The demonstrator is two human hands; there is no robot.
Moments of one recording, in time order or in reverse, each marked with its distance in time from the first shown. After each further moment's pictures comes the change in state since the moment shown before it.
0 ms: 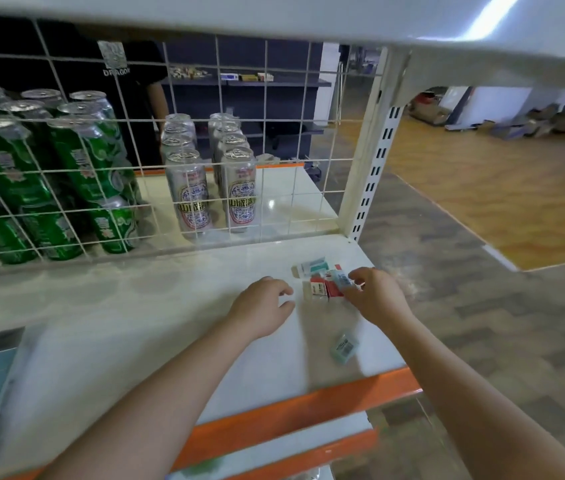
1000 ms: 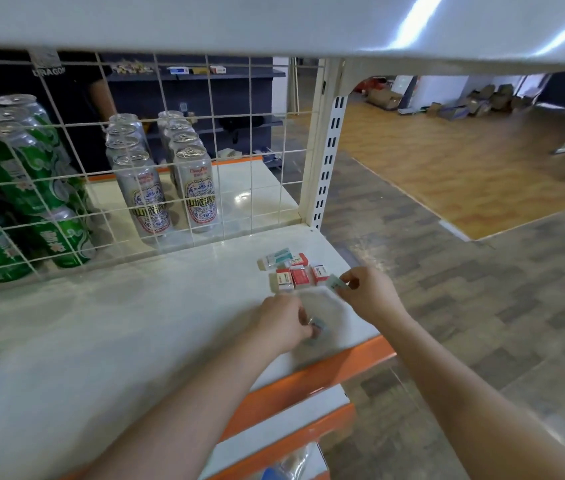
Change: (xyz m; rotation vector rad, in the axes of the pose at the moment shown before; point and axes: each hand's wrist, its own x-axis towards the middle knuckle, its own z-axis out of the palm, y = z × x) left_hand -0.015 0.063 0.038 0.009 -0.139 0.054; right_hand -0.037 0.027 -0.020 0.080 0.060 0.103
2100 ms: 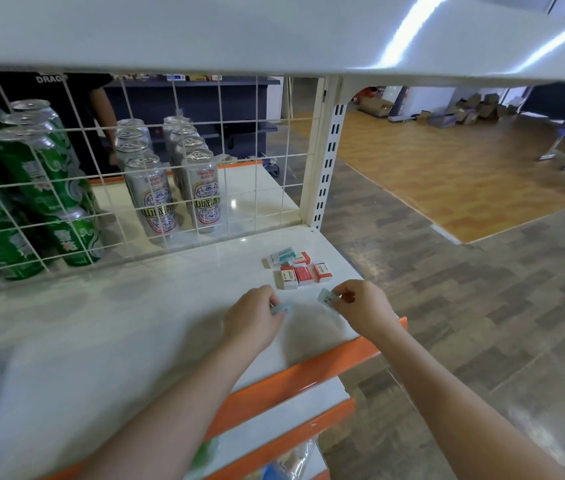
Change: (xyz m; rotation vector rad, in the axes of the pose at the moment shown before) left_hand -0.021 -0.038 -0.012 -0.094 0.216 -0.118; right_hand -0.033 -0.010 0.012 0.047 -0.004 0.008
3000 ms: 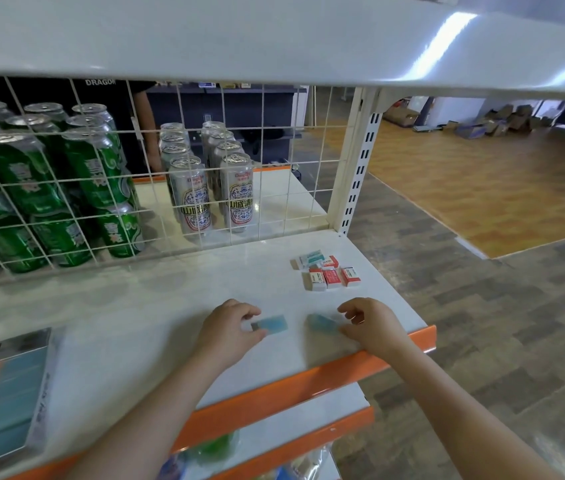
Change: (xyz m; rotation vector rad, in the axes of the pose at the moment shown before) left_hand -0.027 -0.077 -0.033 -0.084 0.044 0.028; right_hand -0.016 -0.012 0.021 -0.017 -0.140 -0.116
